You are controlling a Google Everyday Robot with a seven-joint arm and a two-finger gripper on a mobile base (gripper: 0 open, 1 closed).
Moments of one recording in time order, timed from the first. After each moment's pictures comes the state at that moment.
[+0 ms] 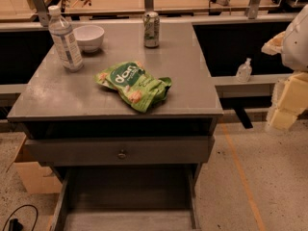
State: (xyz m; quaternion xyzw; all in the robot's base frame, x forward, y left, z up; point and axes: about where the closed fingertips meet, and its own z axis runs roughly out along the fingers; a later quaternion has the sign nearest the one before) arm 0.438 -0.217 0.976 -0.60 0.78 -0.03 0.16
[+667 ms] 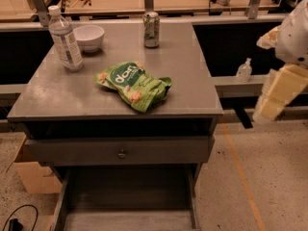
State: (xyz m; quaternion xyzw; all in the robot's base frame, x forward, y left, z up) arm 0.463 -0.210 0.977 -0.59 0.78 -0.02 0.20
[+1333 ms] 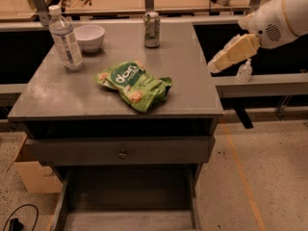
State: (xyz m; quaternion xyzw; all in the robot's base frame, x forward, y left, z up) arm 0.596 -0.177 0.983 -0.45 0.79 0.12 0.40
